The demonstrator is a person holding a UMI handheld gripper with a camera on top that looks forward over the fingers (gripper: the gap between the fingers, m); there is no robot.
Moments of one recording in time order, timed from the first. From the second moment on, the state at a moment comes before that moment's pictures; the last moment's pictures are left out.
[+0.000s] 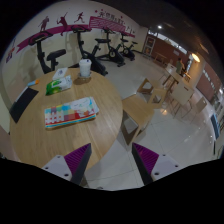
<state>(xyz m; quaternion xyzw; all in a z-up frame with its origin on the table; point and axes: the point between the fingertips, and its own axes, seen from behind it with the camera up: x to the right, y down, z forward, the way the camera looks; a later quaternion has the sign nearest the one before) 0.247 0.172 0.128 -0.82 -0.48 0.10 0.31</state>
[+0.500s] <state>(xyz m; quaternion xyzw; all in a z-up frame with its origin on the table) 0.192 0.112 0.154 -0.74 -0.54 0.19 0.35</state>
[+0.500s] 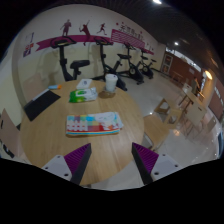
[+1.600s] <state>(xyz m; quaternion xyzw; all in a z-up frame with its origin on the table) -0.037 -0.038 0.017 -0.65 -0.59 0.31 0.37</state>
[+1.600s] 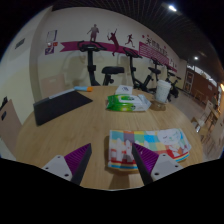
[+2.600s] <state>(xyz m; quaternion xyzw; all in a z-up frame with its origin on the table) -0.039 0.109 0.055 -0.75 -0.51 0.32 0.28</state>
